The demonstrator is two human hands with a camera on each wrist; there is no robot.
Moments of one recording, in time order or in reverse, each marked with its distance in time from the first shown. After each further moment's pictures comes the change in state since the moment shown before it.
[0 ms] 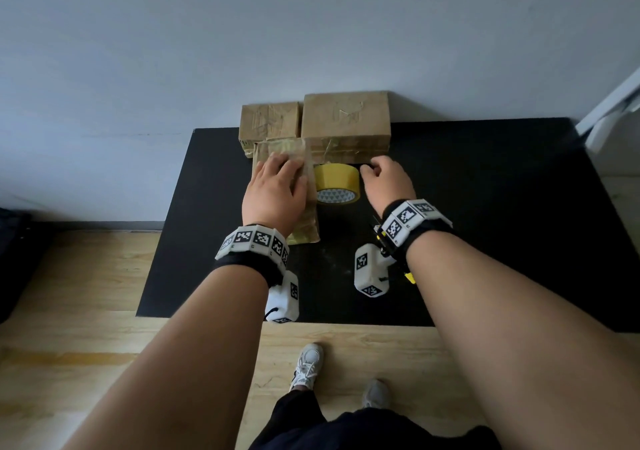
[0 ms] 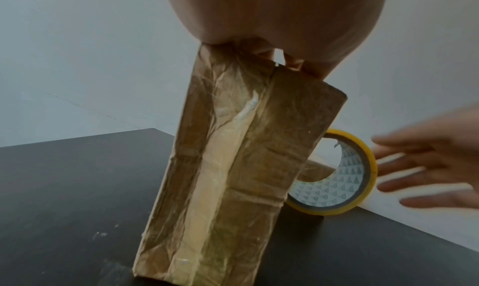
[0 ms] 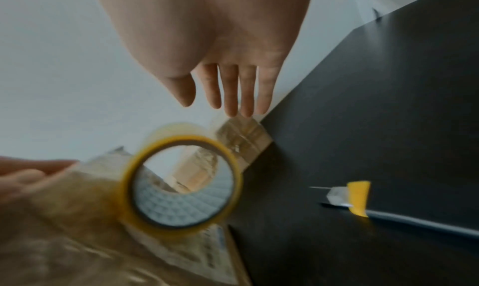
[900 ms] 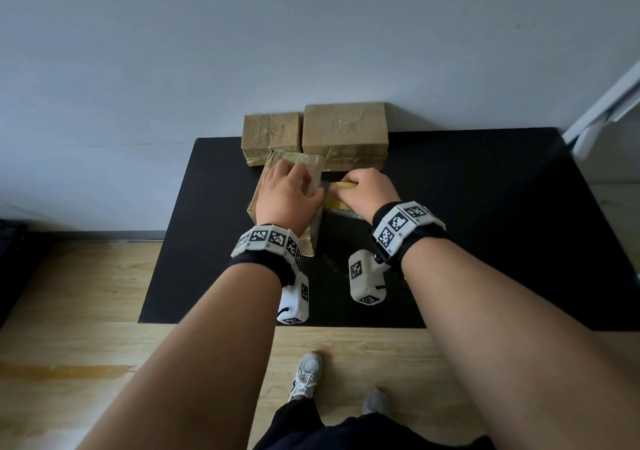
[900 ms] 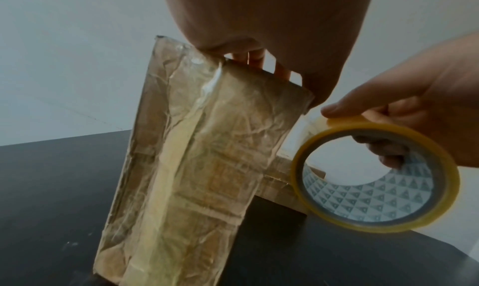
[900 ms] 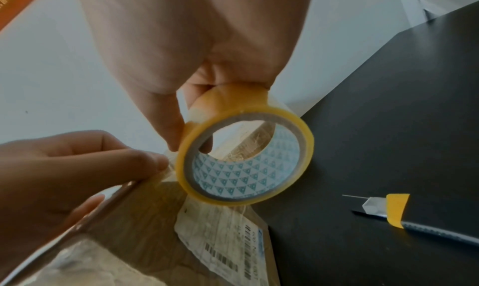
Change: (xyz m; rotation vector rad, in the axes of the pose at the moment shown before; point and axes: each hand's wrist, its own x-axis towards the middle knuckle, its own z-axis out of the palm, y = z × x) left_hand -0.003 0.017 -0.005 -0.103 0.029 -0.017; right_hand -0.027 -0.026 -0.002 -0.084 -0.163 -0.187
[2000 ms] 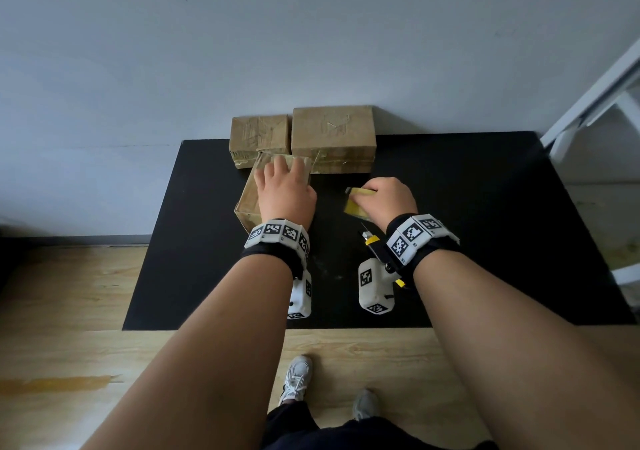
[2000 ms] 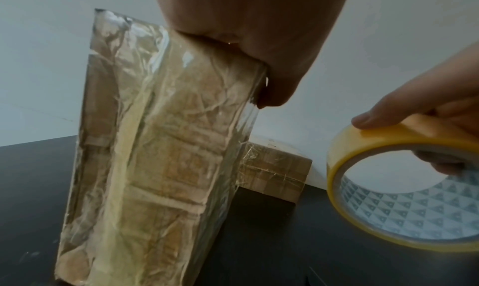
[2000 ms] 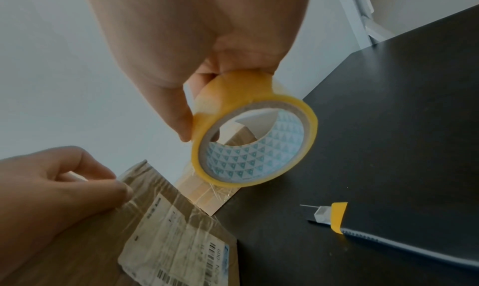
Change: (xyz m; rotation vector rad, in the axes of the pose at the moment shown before) left_hand 0.013 0.016 0.016 0.283 -0.023 0.014; right_hand -0.017 0.023 -0.023 -0.074 0.109 0.116
